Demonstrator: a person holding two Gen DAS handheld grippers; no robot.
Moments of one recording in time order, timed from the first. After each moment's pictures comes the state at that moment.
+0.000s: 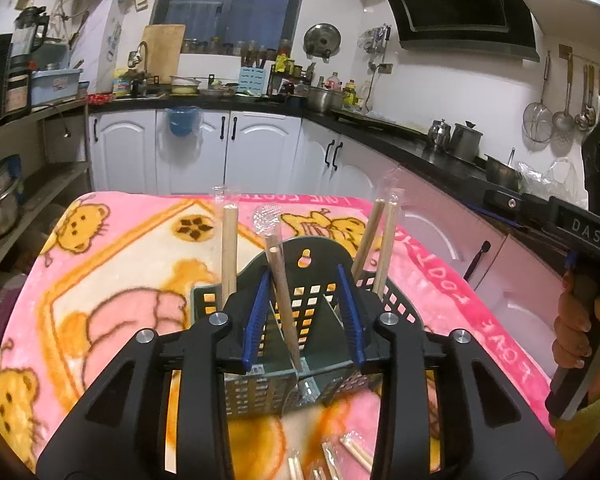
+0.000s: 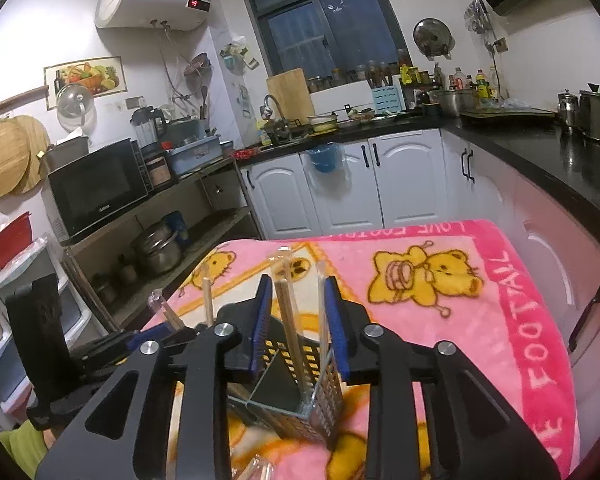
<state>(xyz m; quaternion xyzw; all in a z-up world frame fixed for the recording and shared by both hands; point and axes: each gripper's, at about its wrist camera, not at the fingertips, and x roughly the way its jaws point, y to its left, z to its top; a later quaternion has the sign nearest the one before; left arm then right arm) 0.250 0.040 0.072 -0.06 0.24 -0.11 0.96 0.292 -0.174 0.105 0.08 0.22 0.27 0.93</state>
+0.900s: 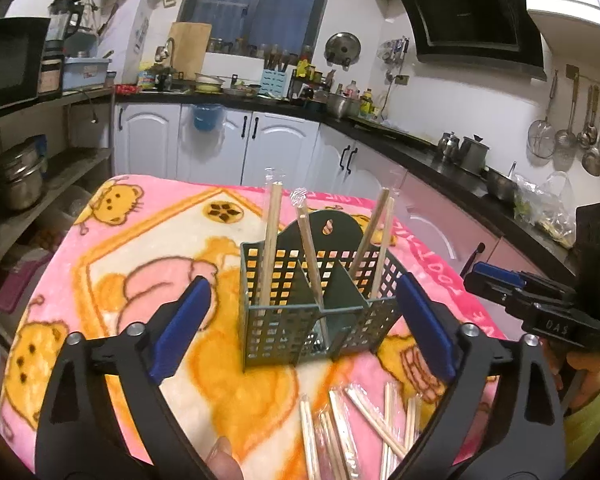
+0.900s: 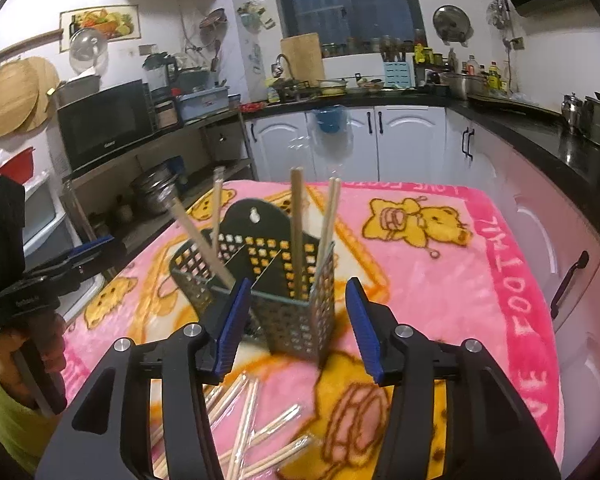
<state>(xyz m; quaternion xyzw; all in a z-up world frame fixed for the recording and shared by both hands) 0.181 0.069 0.077 -0.08 0.24 -0.08 0.96 0.230 -0.166 0.065 0.00 0.28 0.28 0.92</state>
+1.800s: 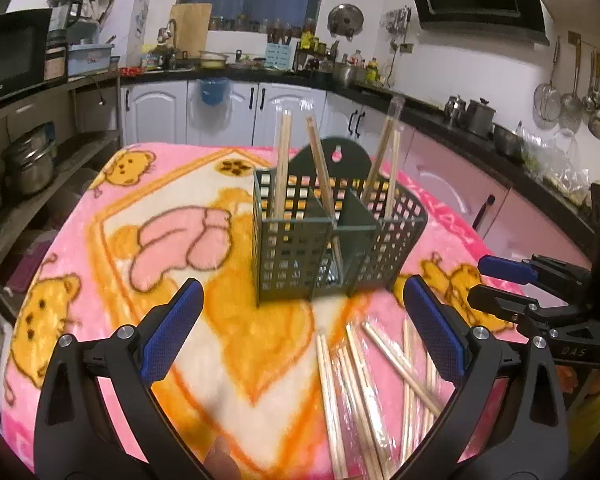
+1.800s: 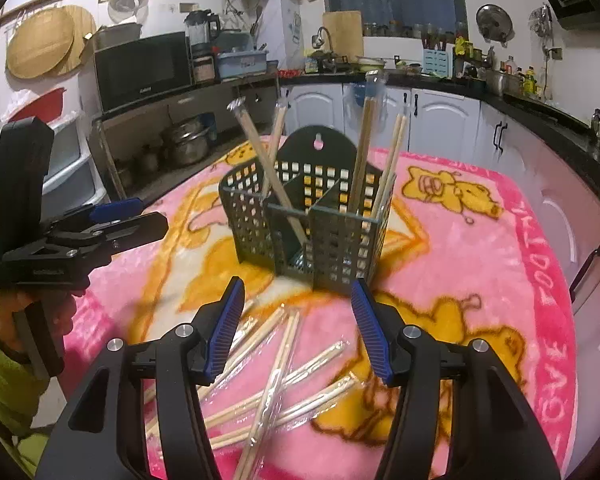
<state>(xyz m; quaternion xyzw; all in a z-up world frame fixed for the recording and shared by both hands) 0.152 0.067 0.033 -0.06 0.29 -0.07 0.95 0.187 -0.141 0.025 -0.06 0.31 0.32 0.89</state>
